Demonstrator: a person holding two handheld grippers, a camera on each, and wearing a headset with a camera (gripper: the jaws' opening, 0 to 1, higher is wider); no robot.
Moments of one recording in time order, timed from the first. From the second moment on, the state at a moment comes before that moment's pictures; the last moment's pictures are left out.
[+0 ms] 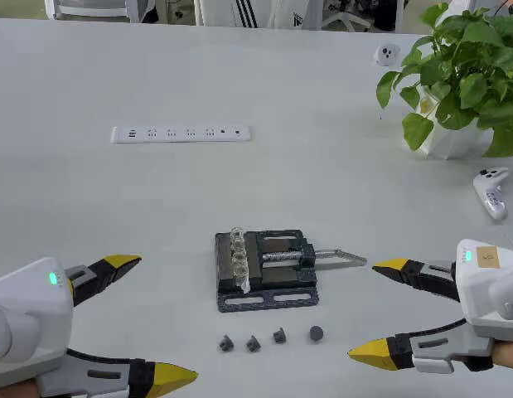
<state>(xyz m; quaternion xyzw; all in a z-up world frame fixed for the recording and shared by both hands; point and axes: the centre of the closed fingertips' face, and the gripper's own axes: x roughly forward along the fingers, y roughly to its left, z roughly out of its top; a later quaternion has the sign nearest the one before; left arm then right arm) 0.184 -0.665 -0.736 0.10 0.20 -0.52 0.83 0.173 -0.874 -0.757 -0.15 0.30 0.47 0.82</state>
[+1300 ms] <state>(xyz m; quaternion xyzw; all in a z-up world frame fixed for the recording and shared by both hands) 0.183 -0.665 -0.739 0.09 0.20 -0.52 0.83 0.173 -0.854 -0.762 -0.23 0.34 0.52 0.75</state>
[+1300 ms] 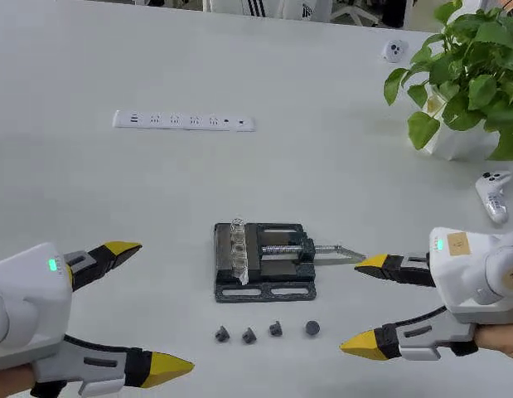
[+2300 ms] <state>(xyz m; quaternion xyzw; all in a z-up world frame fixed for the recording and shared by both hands) 0.183 -0.668 -0.743 0.07 0.19 -0.52 0.83 0.170 -0.832 -0.824 -0.38 0.43 0.59 0.57</state>
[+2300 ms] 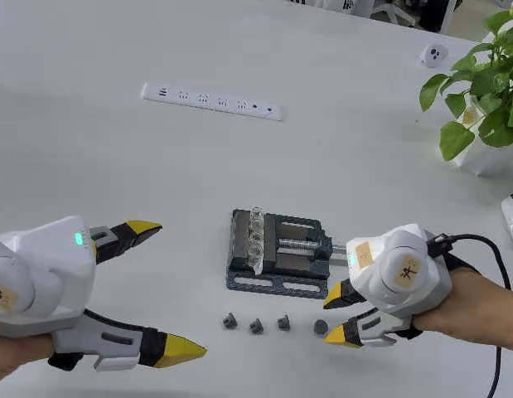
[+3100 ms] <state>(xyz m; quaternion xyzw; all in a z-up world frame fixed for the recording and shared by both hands) 0.182 -0.669 -0.742 0.06 0.19 -0.51 0.84 0.167 -0.834 -0.836 -0.41 0.44 0.59 0.53</state>
